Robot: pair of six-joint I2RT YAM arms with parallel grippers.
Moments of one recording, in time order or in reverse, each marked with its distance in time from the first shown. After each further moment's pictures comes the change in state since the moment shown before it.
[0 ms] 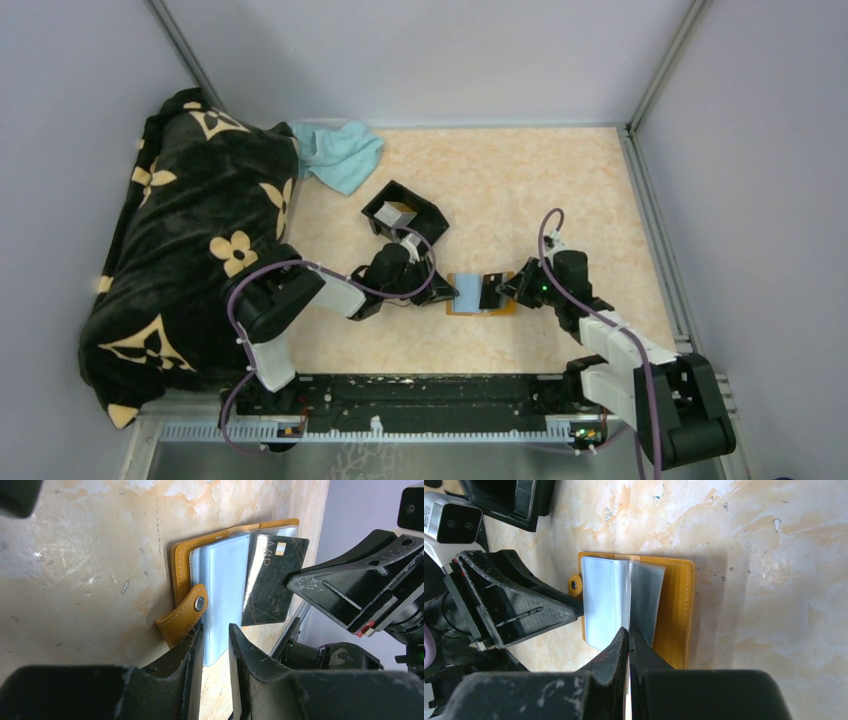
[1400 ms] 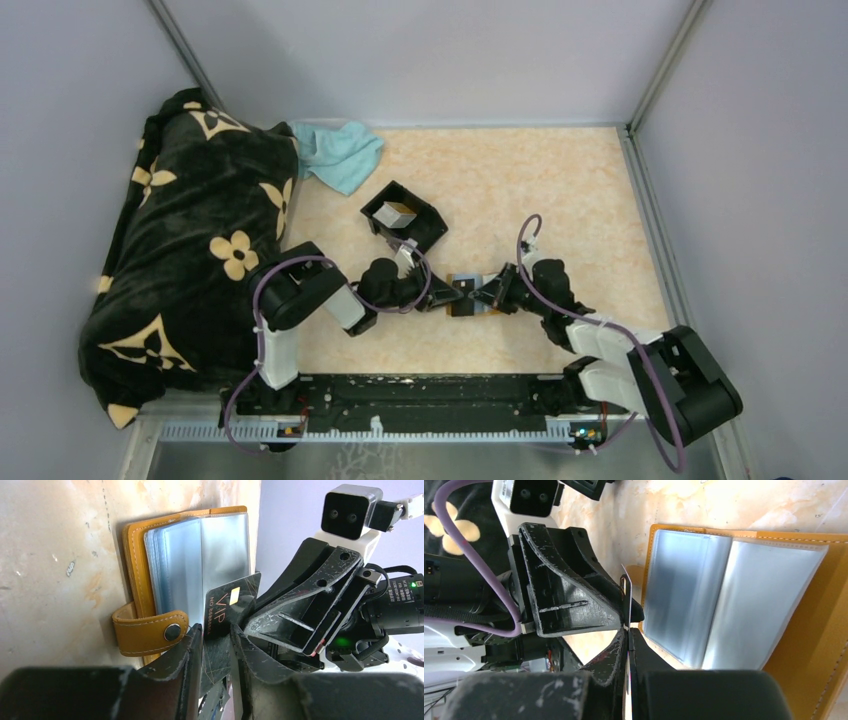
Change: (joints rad) left arm -0.016 0.137 -0.115 0.496 0.073 -0.213; right arm 0.228 0.126 -0.071 0.362 -0.006 0.204
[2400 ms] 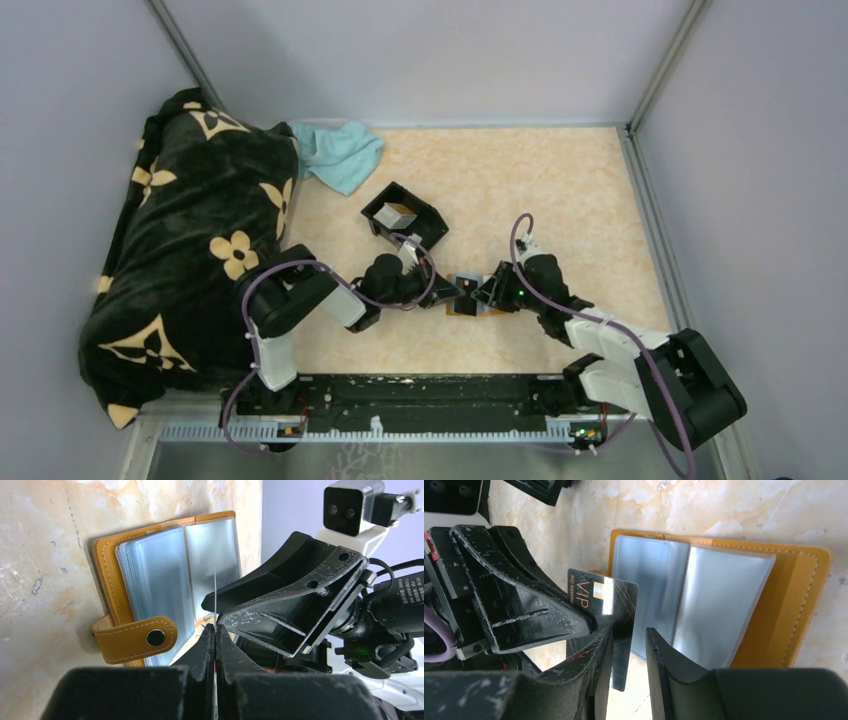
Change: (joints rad) left arm -0.021 -0.077 0.034 -0.124 -0.036 0.078; right arm 0.042 -0.043 0.085 -0.249 0.156 -0.130
